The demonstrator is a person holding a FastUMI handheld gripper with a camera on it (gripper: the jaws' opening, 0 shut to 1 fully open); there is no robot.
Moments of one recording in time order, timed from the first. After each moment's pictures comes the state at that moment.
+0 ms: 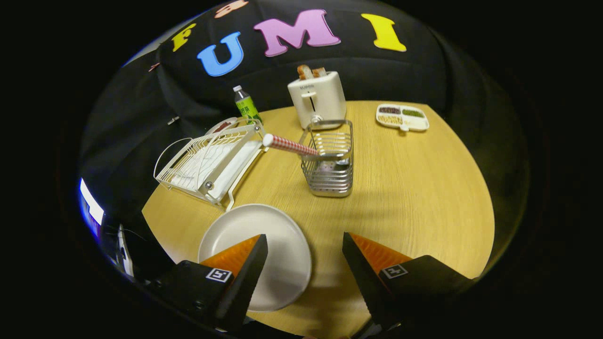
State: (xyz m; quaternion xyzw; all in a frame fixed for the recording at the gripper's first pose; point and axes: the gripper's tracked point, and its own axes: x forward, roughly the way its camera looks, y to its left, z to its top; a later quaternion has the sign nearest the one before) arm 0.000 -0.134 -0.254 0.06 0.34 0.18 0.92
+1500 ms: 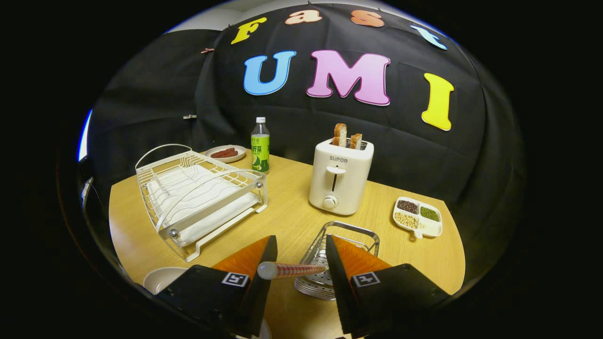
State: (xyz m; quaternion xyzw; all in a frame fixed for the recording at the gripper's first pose) arm 0.133 -0.078 -0.229 -0.08 0.18 0.22 0.96
